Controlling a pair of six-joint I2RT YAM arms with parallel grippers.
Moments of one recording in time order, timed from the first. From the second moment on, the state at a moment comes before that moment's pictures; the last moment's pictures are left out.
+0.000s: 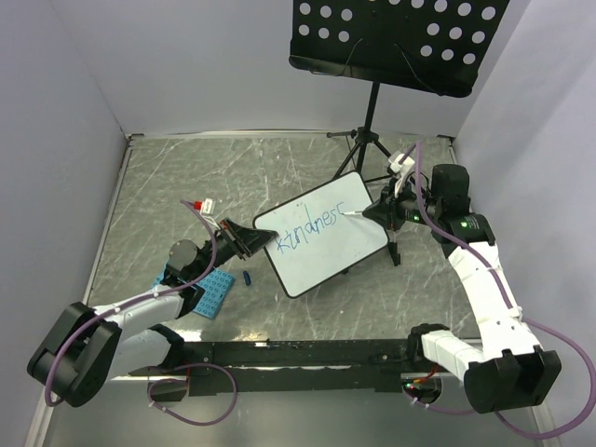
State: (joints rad) left arm -0.52 1.12 0.27 1.07 0.40 -1.12; right arm 0.10 1.04 1.06 -0.58 -0.78 -0.30
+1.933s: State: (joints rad) left arm -0.52 1.05 0.25 1.05 0.40 -1.12; right arm 0.08 0.88 1.08 -0.61 -0.87 -0.26
